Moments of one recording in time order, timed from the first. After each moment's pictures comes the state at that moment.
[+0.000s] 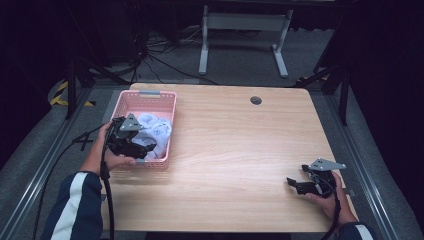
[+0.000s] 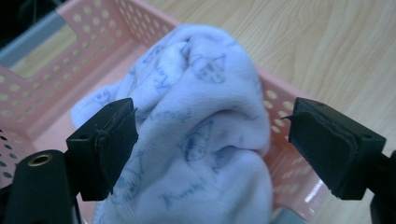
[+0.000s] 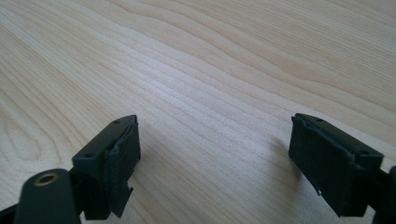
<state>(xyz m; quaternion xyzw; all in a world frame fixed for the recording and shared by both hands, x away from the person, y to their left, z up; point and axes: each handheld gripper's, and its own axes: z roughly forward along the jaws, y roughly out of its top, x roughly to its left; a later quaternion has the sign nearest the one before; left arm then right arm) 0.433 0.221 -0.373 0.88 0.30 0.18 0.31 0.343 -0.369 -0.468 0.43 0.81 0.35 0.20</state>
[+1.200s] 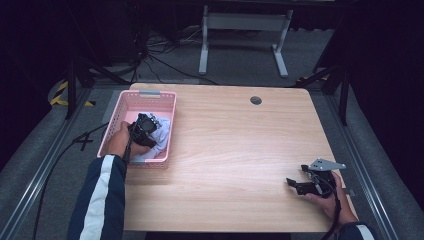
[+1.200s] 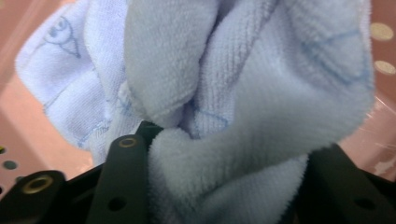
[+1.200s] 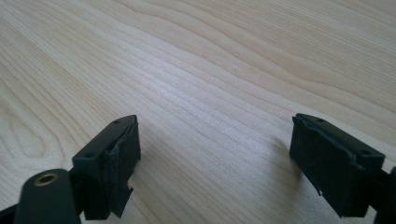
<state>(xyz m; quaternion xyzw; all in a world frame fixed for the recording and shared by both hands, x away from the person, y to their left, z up) 0.490 0.190 -0.419 0.92 0.34 0.17 0.12 0.343 -0.369 -0.468 0.42 0.81 0.35 0.20</state>
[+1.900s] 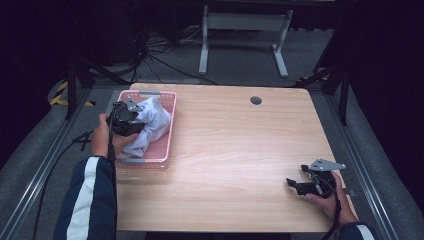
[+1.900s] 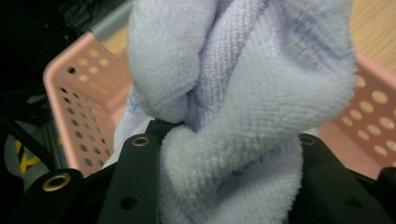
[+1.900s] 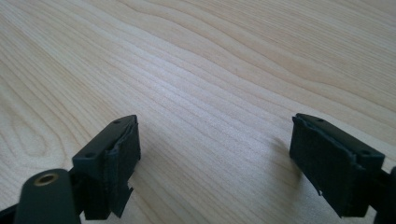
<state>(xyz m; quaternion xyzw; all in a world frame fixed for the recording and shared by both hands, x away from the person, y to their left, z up) 0.463 0.227 -0.351 0.84 0.39 0.27 0.26 0.343 -0.369 -0.468 0.42 0.82 0.35 0.20</state>
